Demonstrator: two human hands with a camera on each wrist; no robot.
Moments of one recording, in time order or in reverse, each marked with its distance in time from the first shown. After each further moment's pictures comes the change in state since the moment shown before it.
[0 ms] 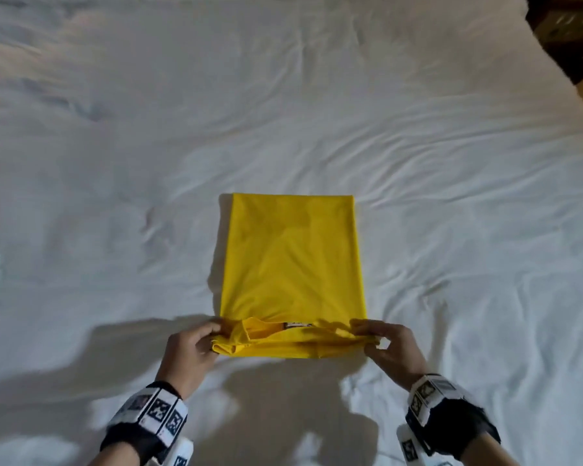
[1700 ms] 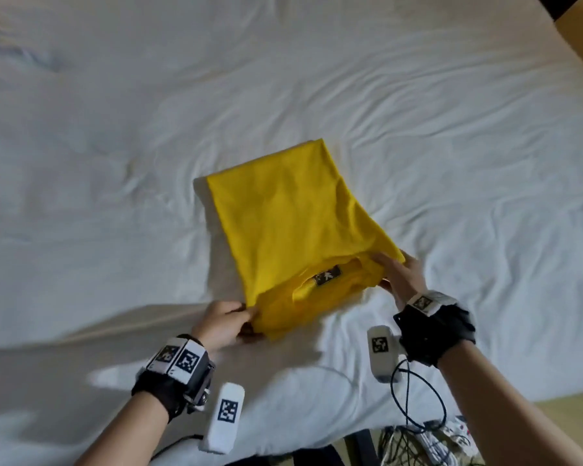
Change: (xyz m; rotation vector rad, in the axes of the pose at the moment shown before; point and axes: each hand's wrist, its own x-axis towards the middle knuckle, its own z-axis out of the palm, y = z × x) left_hand -0.051 0.056 0.040 -0.213 -0.206 -0.615; right_hand -0.017 -0.011 -0.002 0.516 0.434 0.560
